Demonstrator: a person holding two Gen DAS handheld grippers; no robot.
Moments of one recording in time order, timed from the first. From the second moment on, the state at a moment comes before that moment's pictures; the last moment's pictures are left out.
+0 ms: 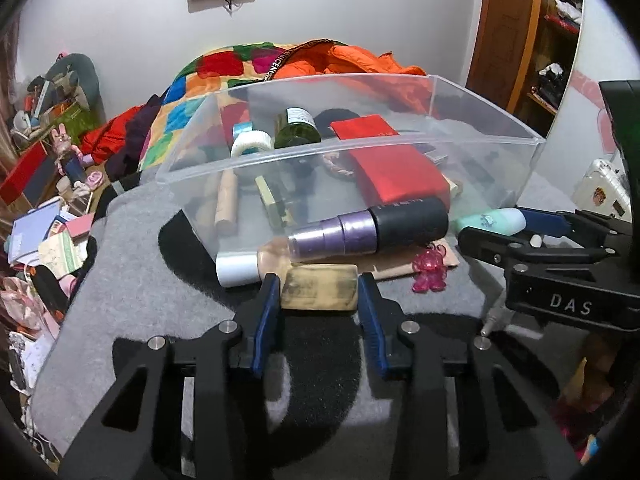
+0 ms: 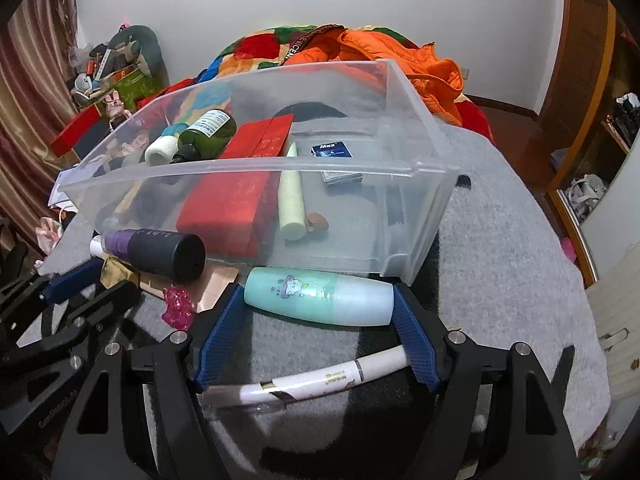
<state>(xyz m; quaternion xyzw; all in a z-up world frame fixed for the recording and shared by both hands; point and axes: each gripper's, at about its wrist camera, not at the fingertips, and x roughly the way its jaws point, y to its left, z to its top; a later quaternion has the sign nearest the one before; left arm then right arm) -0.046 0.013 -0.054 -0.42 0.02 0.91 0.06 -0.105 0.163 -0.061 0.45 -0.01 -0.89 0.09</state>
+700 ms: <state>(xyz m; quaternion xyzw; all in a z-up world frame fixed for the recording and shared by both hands) -0.021 -0.007 -0.015 -0.38 -0.03 0.92 0.06 -0.082 0.170 -0.030 0.41 0.01 -0.91 0.09</state>
